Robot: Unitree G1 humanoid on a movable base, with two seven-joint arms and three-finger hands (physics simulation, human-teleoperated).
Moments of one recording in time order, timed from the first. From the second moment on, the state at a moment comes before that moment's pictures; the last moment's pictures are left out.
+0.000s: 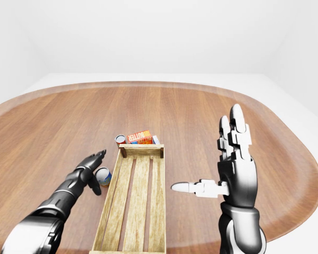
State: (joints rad) left arm -0.62 0.27 -0.05 1.18 0.97 -0.01 -0.05; right arm 0.28 0.04 -0.16 -0.83 0.02 0.09 0.14
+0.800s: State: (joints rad) left arm -0.64 0.24 -0.06 1.33 0.94 -0.02 0.00; right arm 0.27 0.04 -0.15 -0.83 0.02 0.09 0.14
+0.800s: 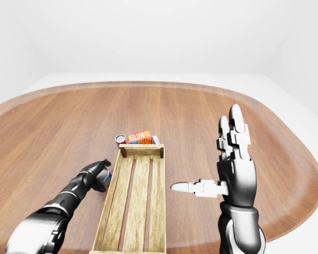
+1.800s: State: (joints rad) left arm -0.63 0.30 -0.02 1.35 0.80 -0.07 -0.07; right arm 0.28 0.04 -0.15 -0.83 0.02 0.09 0.13
